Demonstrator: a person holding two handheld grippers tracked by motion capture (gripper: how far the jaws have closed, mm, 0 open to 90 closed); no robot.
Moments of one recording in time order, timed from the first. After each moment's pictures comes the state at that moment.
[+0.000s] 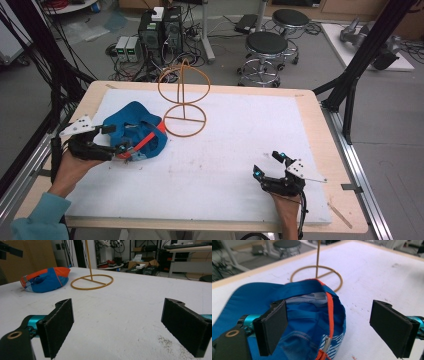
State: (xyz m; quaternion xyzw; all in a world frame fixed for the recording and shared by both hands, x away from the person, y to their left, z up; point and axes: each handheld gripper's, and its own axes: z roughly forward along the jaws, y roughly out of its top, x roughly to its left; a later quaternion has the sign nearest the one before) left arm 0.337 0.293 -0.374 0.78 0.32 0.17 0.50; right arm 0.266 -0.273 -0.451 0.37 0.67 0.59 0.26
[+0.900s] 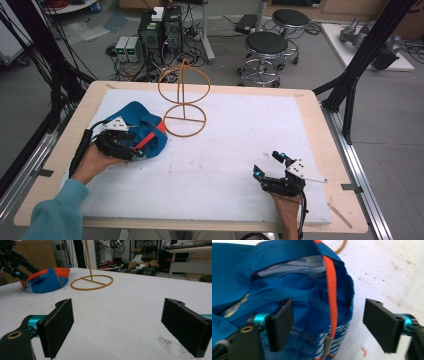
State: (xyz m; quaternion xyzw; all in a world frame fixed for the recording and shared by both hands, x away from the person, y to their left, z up) left arm 0.365 0.254 -0.402 0.86 0.32 0.12 0.38; right arm 0.265 -0.273 -0.451 0.37 0.67 0.59 0.26
